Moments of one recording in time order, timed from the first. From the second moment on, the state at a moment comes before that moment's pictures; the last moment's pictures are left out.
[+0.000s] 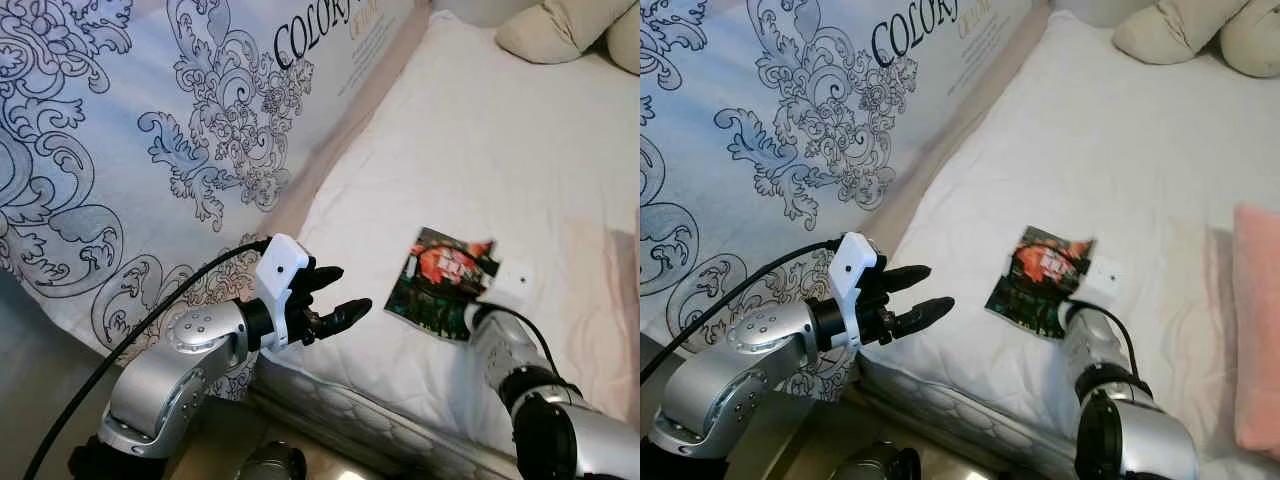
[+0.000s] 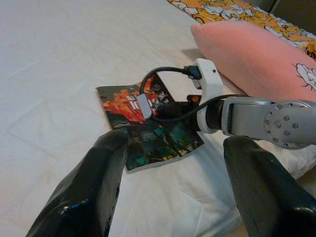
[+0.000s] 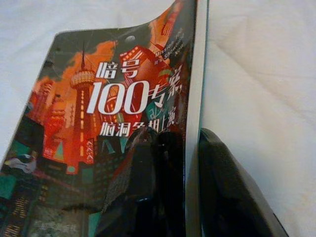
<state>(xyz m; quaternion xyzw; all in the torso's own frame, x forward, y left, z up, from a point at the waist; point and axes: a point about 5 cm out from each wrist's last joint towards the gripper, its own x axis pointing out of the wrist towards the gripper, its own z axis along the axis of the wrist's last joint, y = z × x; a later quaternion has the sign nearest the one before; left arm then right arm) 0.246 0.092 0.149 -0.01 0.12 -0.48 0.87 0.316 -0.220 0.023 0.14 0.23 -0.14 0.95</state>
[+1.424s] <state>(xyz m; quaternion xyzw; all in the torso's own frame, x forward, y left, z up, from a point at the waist) 0.309 0.117 0.117 0.00 0.10 -0.23 0.97 0.281 -0.218 0.079 -0.13 -0.05 -0.12 0.98</state>
